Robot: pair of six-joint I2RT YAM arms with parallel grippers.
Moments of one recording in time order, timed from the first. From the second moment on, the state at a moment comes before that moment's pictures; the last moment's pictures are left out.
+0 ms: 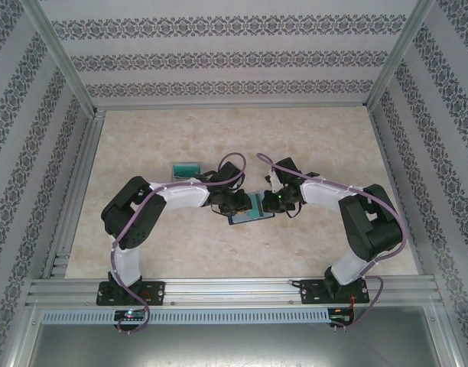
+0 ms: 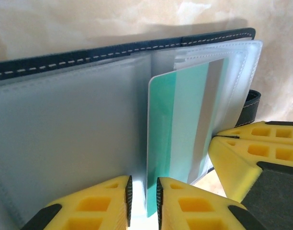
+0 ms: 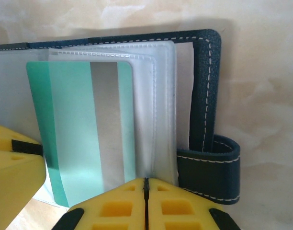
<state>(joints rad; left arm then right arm) -0.72 1.92 1.15 -0.27 0.35 -0.99 0.41 1.65 0.85 -0.45 -0.34 0.35</state>
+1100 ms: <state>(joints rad) -0.68 1.81 0.98 -0.19 0.39 -1.00 0.41 1.65 0.85 -0.44 -0.35 0.35</state>
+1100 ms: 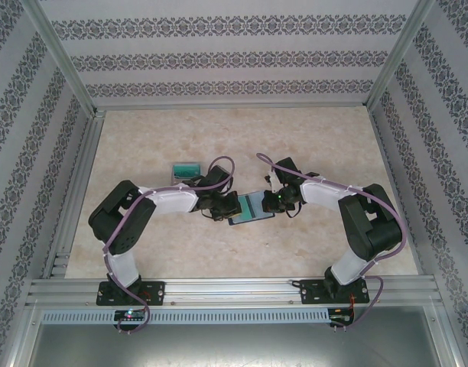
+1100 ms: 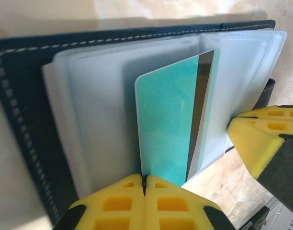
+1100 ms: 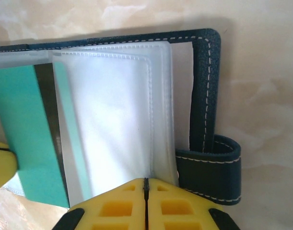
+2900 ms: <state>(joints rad) -0.67 1.52 1.09 -0.44 0.38 -0.72 0.33 1.38 0.80 -0.19 -0.54 0.67</state>
